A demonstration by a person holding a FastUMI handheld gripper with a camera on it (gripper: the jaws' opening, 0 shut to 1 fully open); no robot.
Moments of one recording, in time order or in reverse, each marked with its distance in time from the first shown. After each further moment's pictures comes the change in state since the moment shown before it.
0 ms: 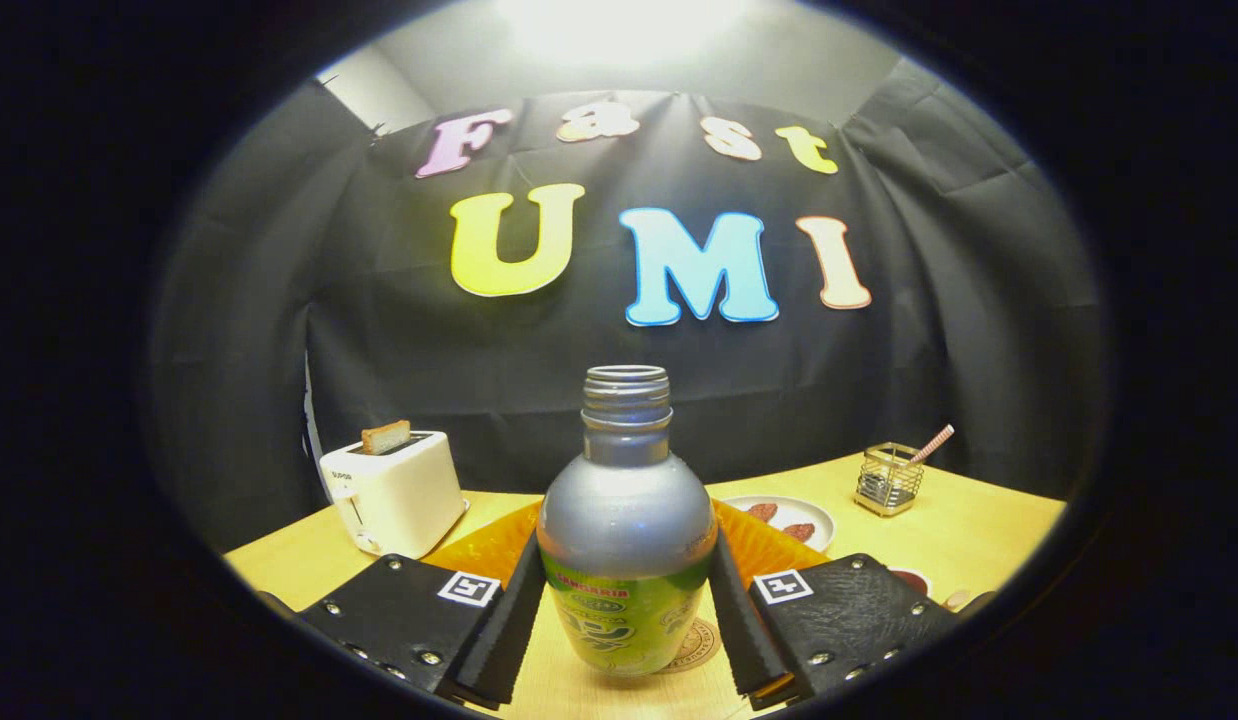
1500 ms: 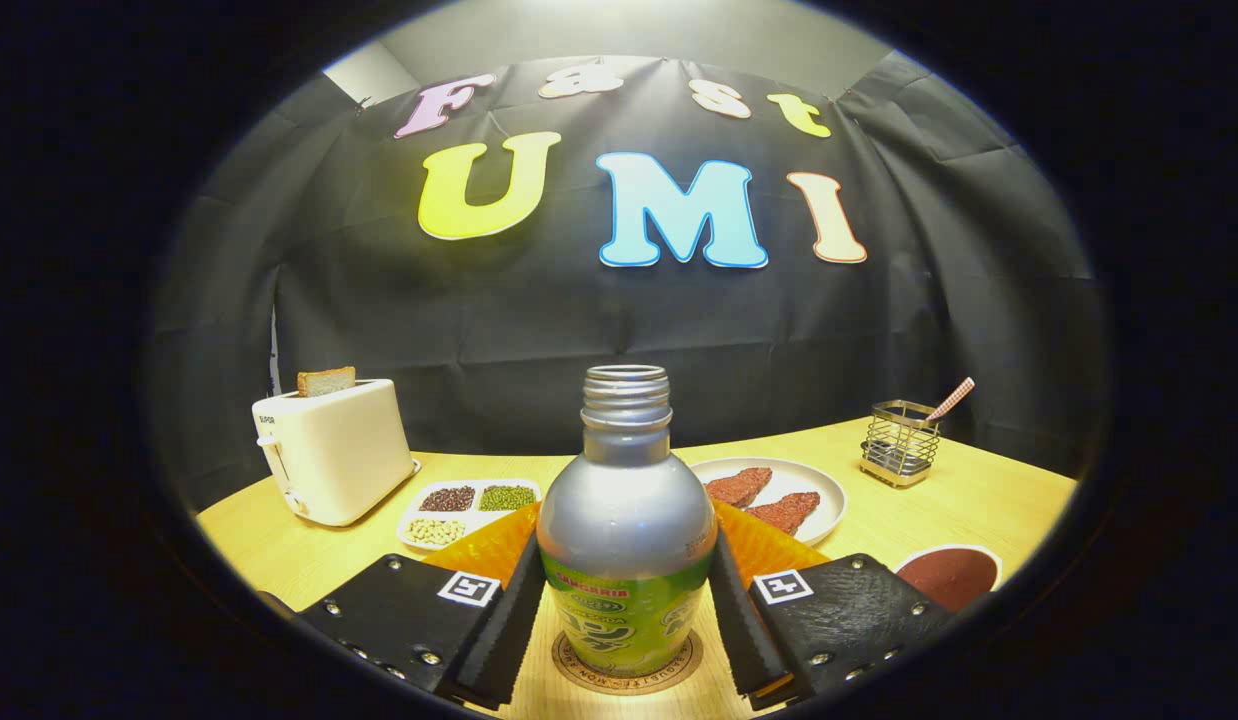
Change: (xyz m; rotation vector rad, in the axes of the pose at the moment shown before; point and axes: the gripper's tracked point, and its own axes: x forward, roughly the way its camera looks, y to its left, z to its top) arm 0.058 -0.036 -0.077 0.012 0.089 -0.050
